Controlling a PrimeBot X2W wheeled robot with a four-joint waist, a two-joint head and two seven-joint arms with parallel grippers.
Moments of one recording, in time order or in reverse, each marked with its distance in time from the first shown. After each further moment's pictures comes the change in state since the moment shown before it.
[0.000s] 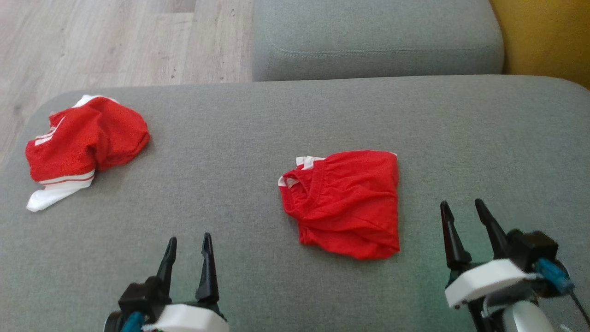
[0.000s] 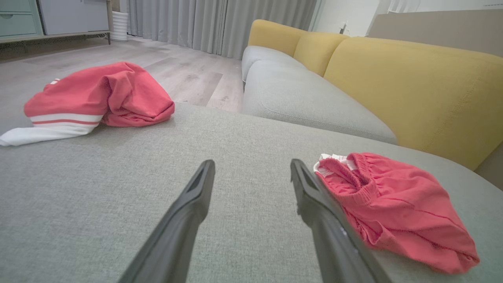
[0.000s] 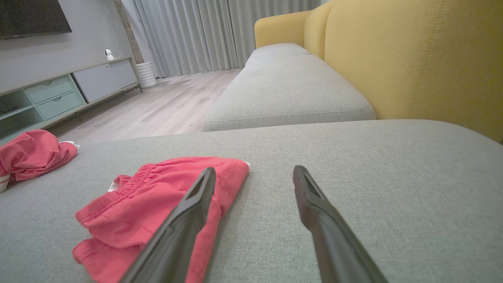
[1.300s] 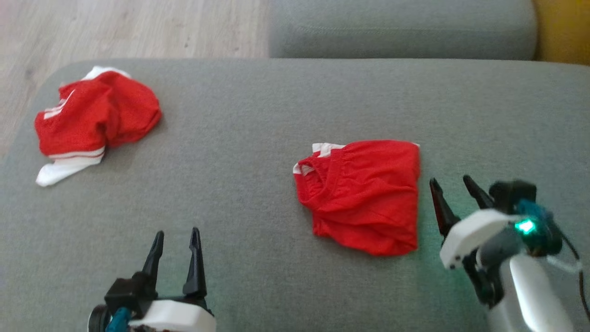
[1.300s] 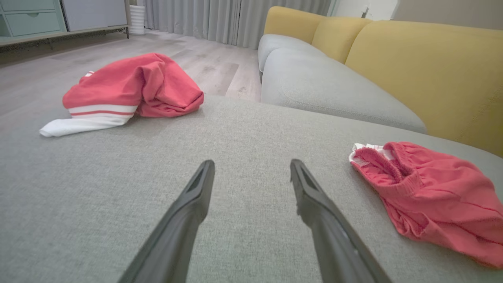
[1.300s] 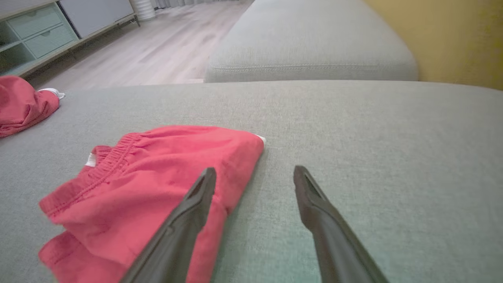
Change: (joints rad) left arm 0.007 0.060 0.006 -0.041 0.001 0.019 0.012; right arm -0.160 0.003 -0.019 0.084 -0.041 0.000 0.248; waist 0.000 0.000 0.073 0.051
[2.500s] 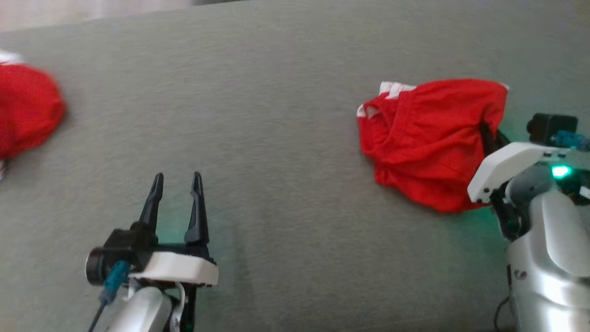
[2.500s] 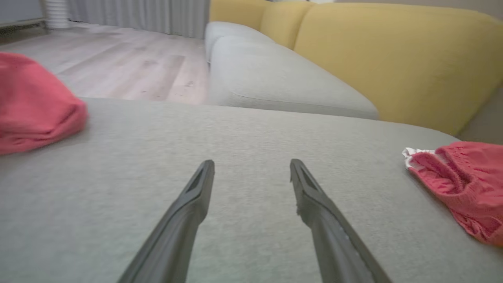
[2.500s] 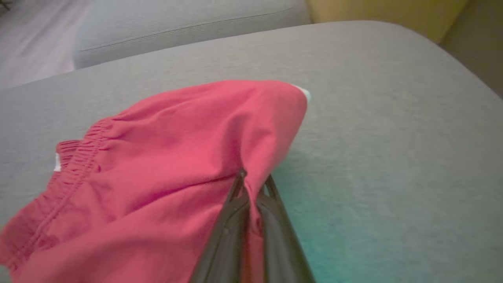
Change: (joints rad) left arm -0.162 -0.018 0.008 -0.006 0.039 -0.019 -0.003; right arm -0.280 -0.002 -0.173 0.178 -0.053 0.000 0.116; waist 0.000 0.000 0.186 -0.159
